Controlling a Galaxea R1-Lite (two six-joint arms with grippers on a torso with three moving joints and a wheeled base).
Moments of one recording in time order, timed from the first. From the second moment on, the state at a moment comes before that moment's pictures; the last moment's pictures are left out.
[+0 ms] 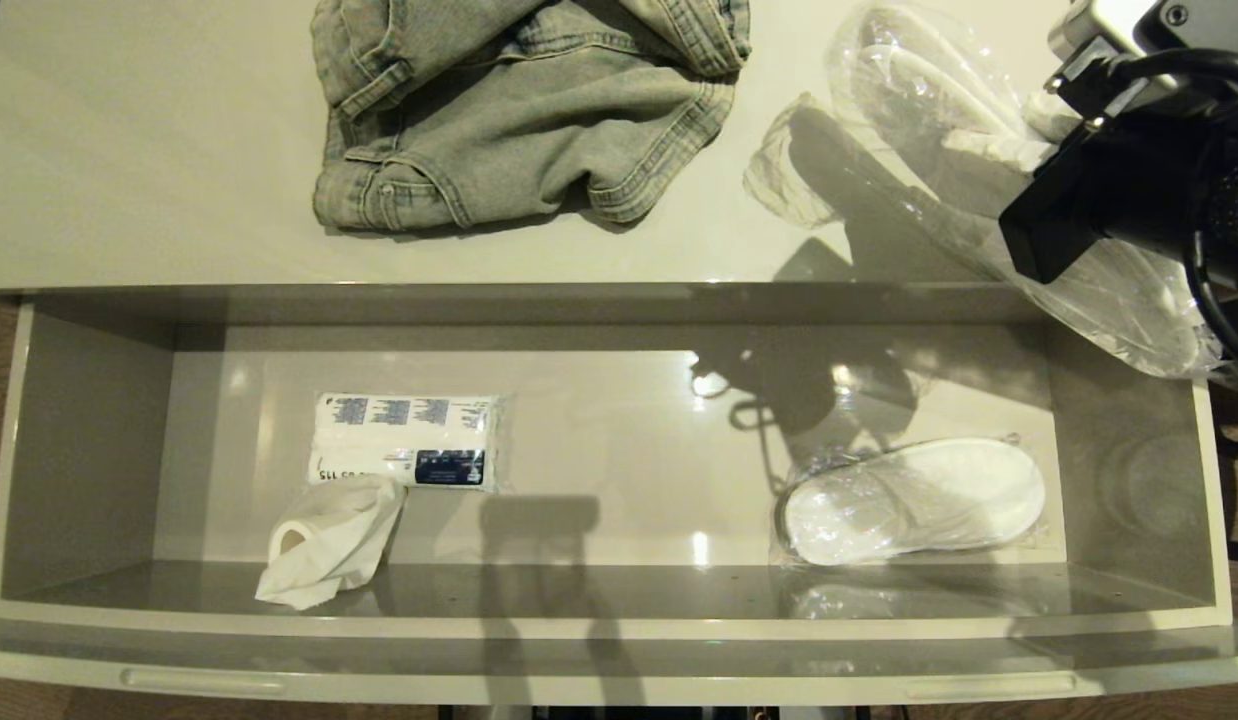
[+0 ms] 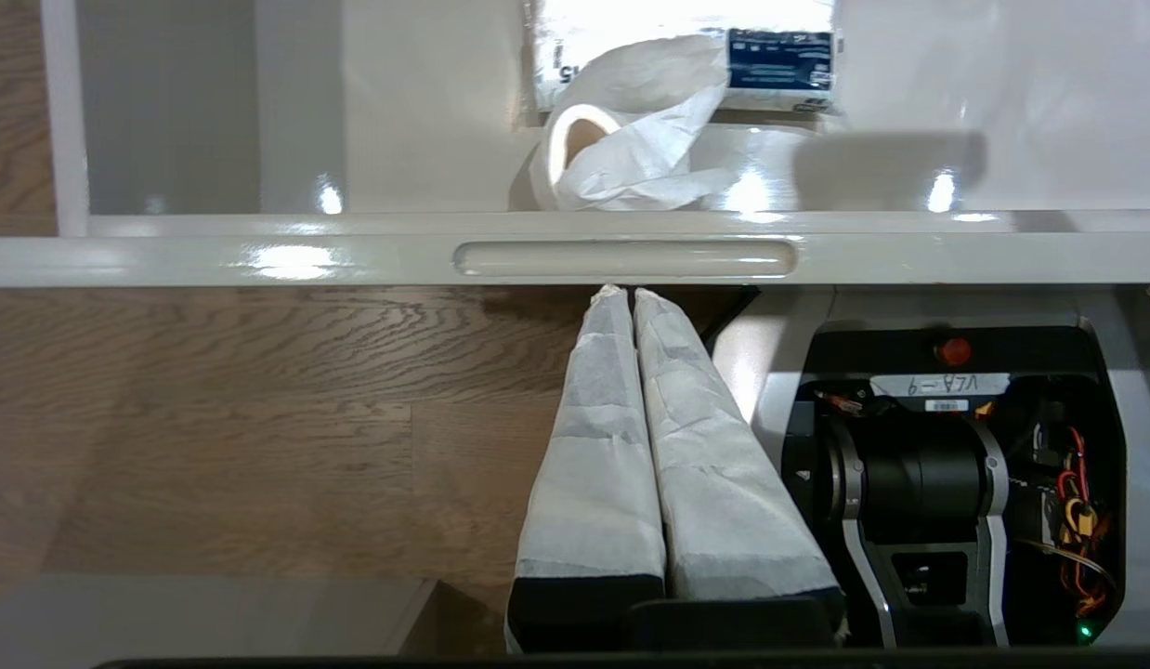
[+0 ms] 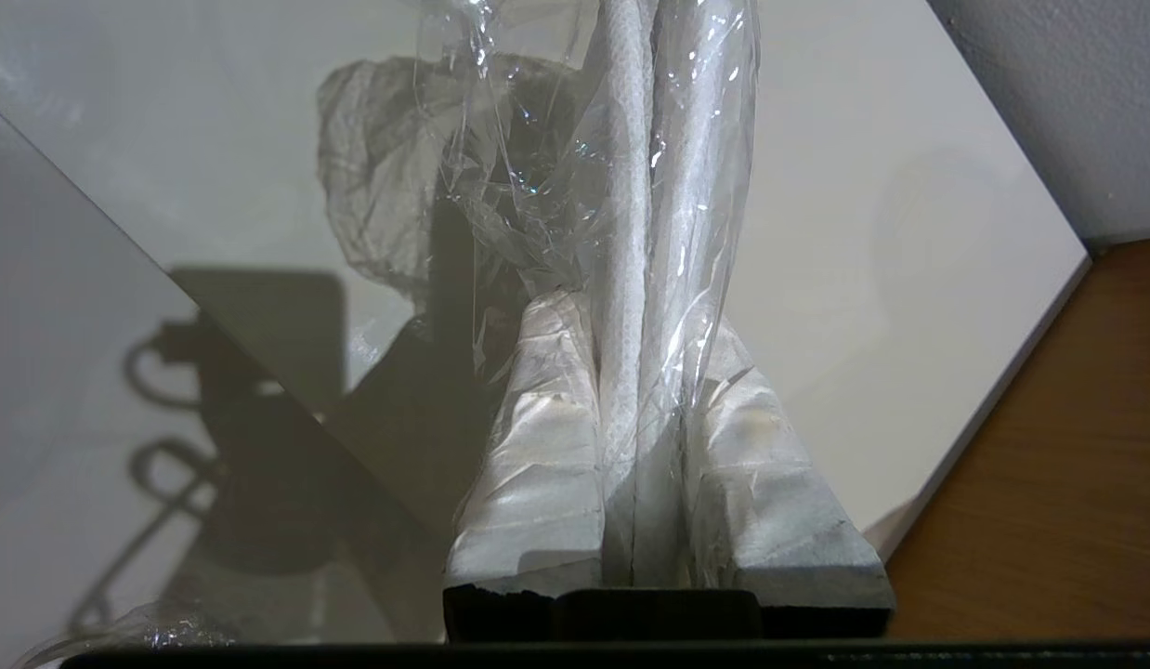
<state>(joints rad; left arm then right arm) 0.00 0.00 0.00 0.01 0.00 0.00 0.58 1.38 -1.10 -0.43 -0.23 -0.91</state>
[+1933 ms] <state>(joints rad) 0.00 0.00 0.00 0.01 0.00 0.00 0.31 1.45 -1.09 -0.34 -0.28 -0.85</state>
